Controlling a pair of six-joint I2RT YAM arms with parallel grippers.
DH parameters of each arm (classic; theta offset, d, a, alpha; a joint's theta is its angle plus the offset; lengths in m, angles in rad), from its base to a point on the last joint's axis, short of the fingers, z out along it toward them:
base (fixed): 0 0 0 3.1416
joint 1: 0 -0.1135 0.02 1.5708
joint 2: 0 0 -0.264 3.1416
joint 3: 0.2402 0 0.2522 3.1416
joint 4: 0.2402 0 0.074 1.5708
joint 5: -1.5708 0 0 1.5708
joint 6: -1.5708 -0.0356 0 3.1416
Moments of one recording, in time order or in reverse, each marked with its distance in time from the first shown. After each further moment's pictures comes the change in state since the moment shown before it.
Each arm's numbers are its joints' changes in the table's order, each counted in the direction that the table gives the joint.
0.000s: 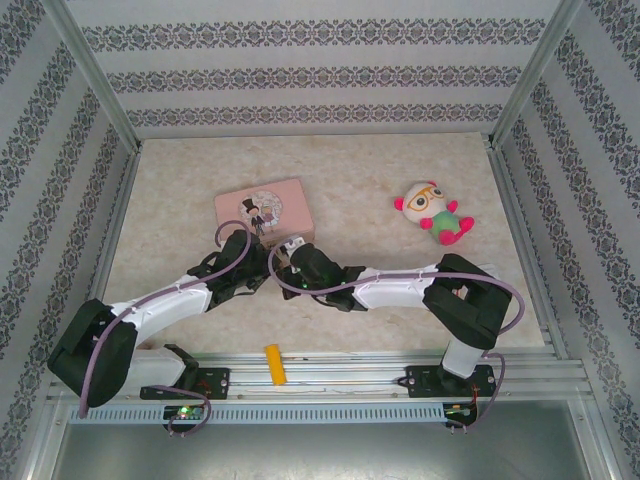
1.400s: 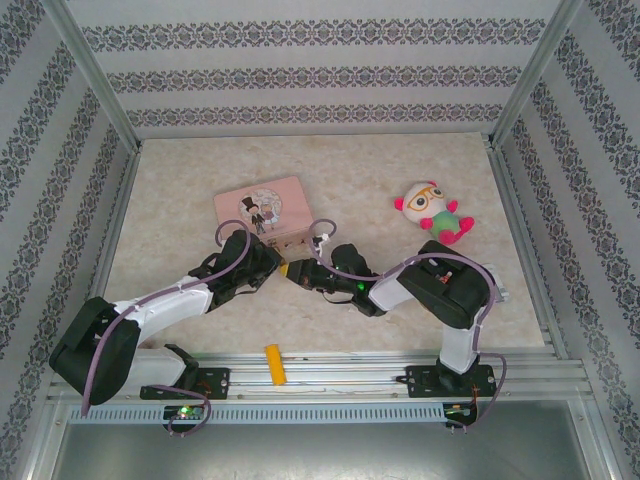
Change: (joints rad) left arm -0.002 0.013 -0.023 -0.104 -0.003 0.027; right arm 0.185 0.144 -0.275 -0.806 0.436 -0.660
